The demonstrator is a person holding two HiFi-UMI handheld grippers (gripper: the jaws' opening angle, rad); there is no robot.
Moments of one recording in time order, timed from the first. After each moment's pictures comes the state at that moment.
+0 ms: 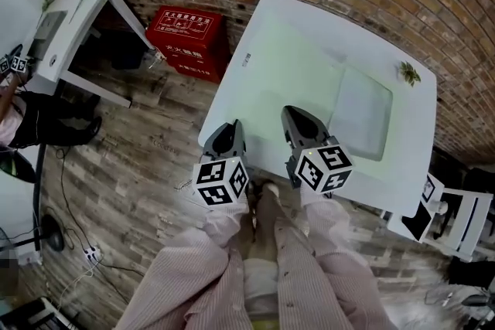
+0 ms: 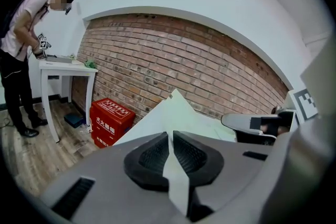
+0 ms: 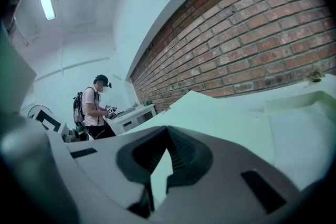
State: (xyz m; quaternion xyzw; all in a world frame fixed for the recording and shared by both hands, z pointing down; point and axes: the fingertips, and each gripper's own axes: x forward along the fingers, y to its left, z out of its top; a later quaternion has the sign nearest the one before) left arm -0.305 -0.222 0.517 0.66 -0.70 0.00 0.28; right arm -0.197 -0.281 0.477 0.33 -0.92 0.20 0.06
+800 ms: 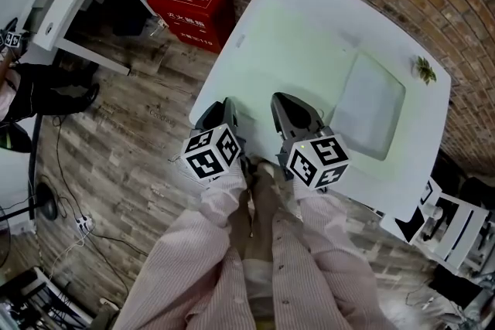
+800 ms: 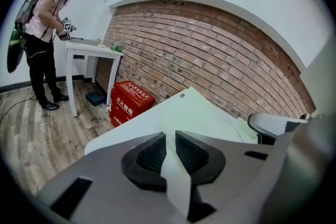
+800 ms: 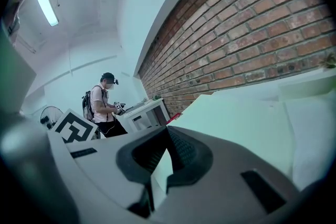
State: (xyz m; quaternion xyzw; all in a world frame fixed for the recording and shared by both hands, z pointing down) left arm -0.328 -0.224 0.576 0.56 -0.74 -0.01 0.37; right arm -0.215 -0.272 0.500 0.27 -0.93 0.22 0.08
